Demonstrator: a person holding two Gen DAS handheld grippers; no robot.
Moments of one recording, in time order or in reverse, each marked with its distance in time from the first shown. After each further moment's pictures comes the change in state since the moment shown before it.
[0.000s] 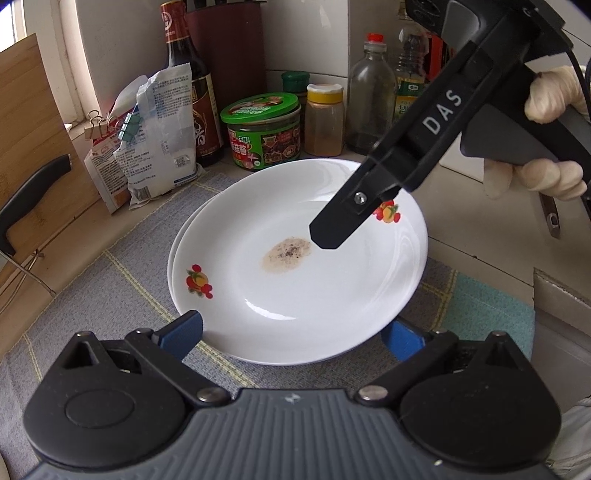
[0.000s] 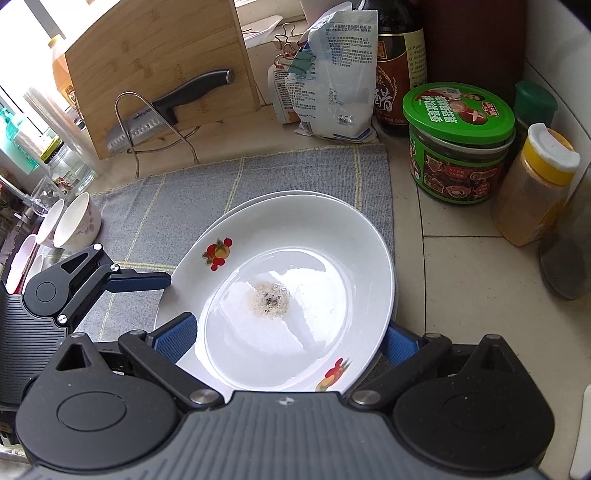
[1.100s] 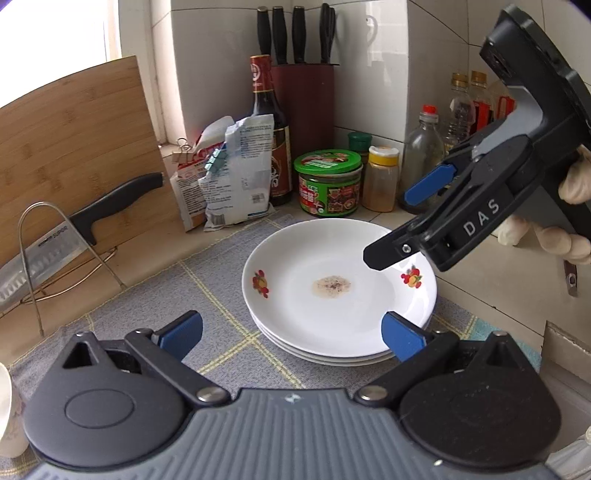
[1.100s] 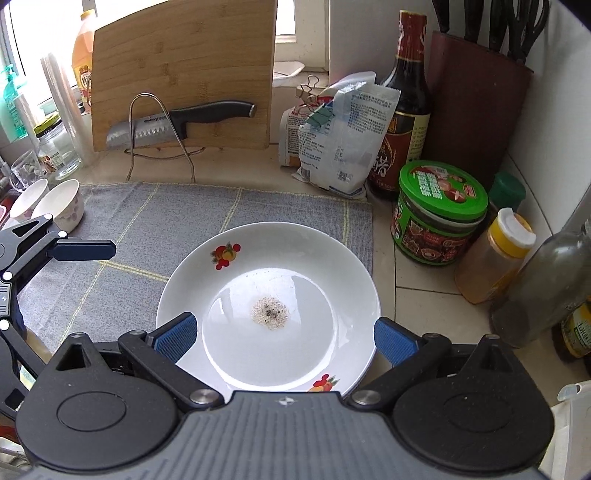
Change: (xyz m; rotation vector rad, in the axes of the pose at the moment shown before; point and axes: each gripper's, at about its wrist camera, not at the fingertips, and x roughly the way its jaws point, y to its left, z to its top) left arm -0.053 0.009 -0.016 -0.163 -0.173 0.171; right arm -0.024 0.049 -0.015 -0.200 -0.162 -0.214
